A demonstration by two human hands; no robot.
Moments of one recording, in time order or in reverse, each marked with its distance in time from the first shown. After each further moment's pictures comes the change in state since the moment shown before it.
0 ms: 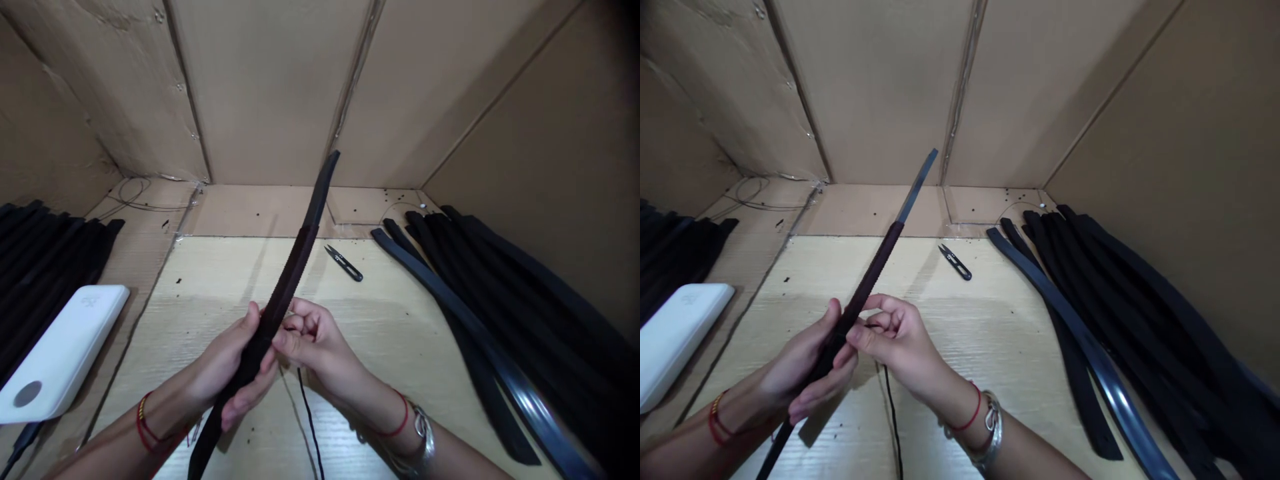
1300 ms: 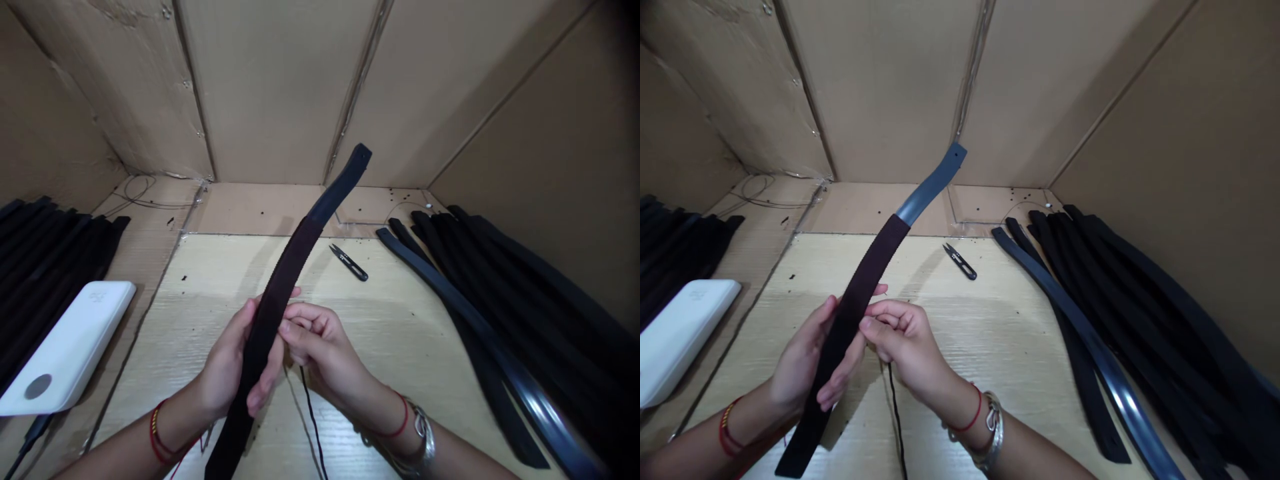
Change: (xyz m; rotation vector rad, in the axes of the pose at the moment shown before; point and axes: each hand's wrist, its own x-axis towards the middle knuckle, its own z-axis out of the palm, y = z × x) left_hand 0.003 -0.002 0.016 -0.128 0.145 0.308; right_hand 0.000 0.010 0.003 0.042 0.141 -0.024
